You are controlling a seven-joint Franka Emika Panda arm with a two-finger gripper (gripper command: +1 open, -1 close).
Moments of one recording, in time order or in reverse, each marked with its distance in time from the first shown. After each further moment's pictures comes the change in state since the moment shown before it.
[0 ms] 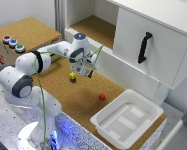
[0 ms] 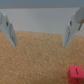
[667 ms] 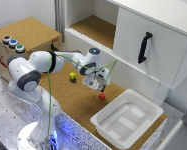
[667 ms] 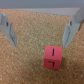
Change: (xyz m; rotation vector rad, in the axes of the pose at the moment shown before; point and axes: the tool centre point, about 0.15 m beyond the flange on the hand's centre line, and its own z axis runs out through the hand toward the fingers) arm -0.012 0.069 0.090 0.072 -0.047 -0.117
